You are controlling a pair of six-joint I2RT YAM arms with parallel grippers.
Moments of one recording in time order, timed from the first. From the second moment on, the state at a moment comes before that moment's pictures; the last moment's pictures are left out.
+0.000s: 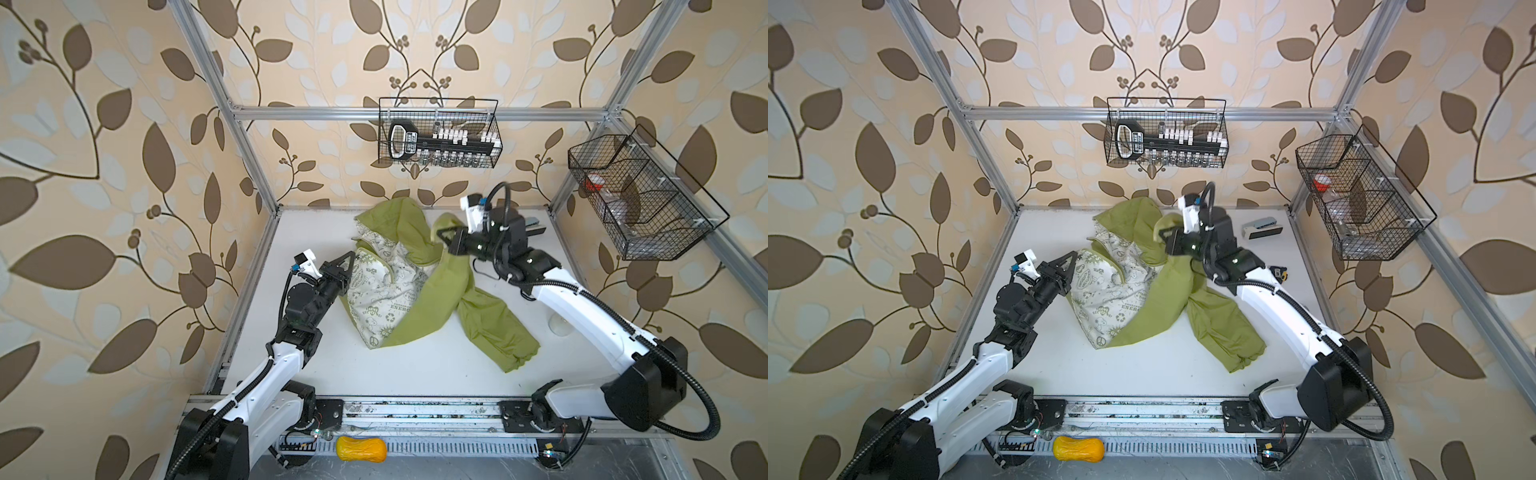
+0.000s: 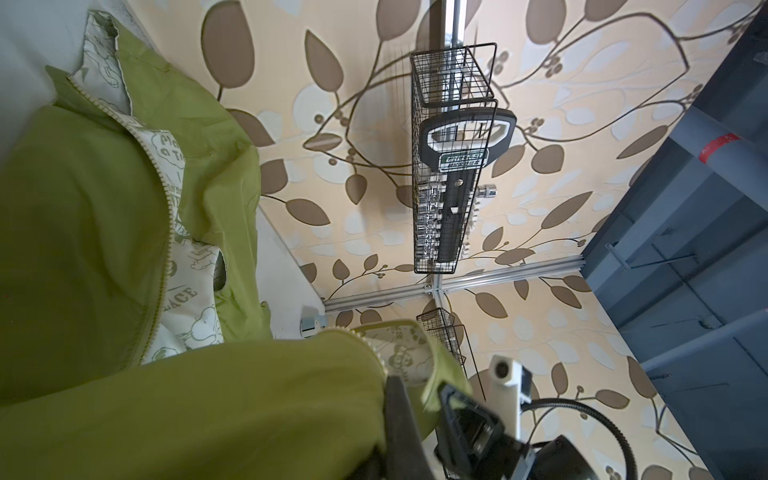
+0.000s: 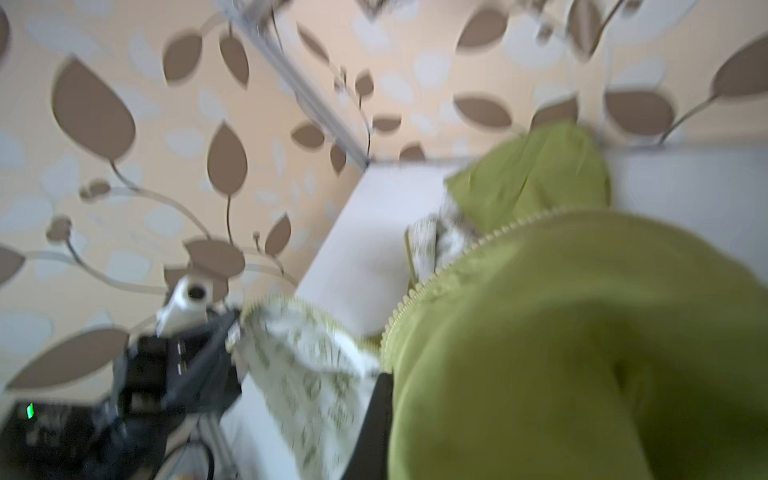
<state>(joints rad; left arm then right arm) -0.22 0.89 0.34 0.67 0.21 -1.41 0.50 1.34 1.09 -0.18 -0.29 0.48</state>
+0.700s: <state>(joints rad) -0.22 0.64 0.16 0.51 0.21 -1.38 0.78 1.42 0.59 -0.24 -0.24 0.53</state>
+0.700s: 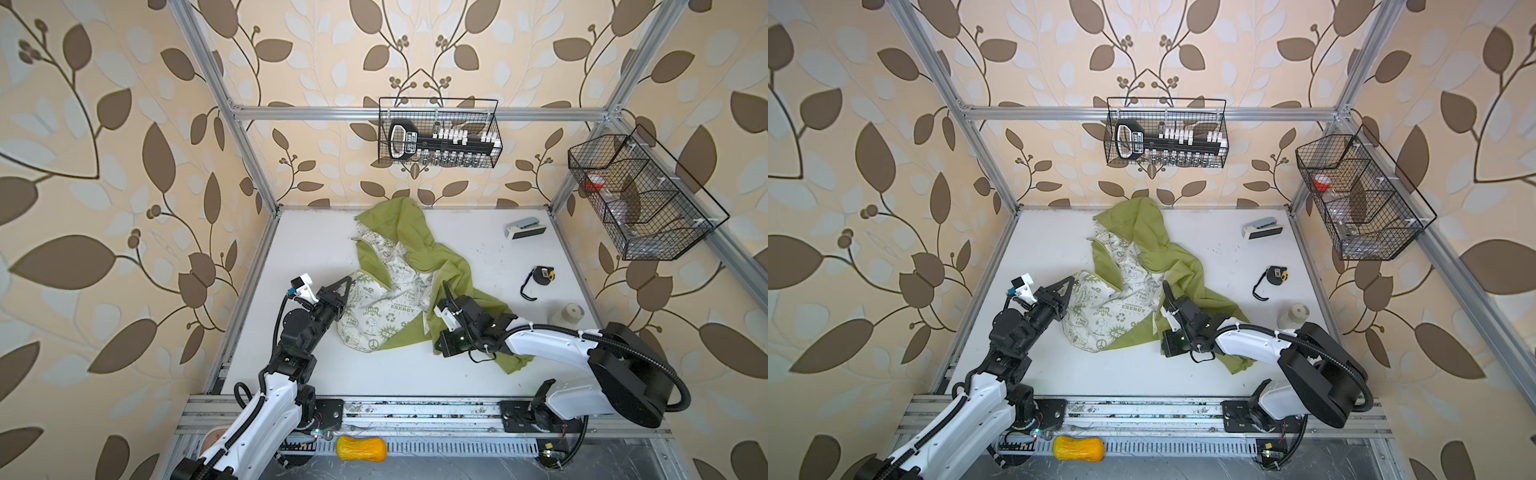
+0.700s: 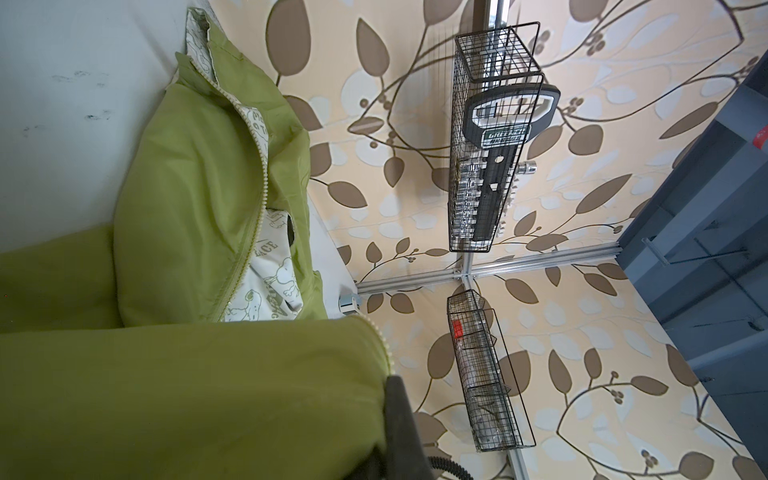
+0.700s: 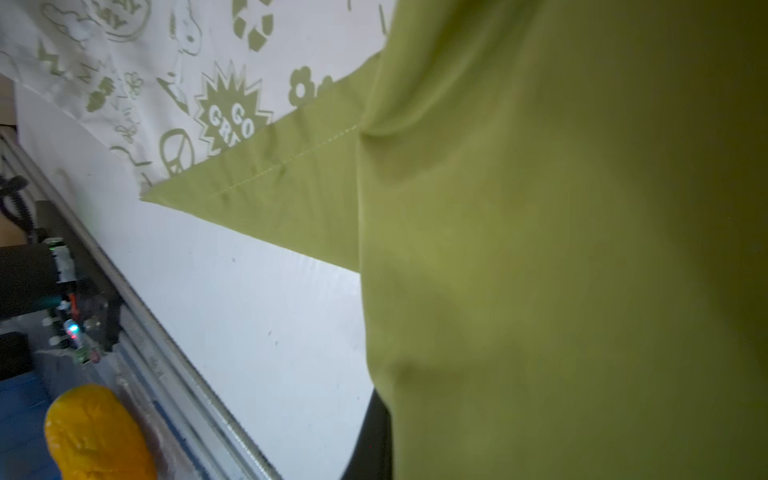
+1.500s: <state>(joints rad) -0.22 0.59 0.16 0.46 0.24 -1.38 0.84 1.42 0.52 -0.03 -0.12 0.72</state>
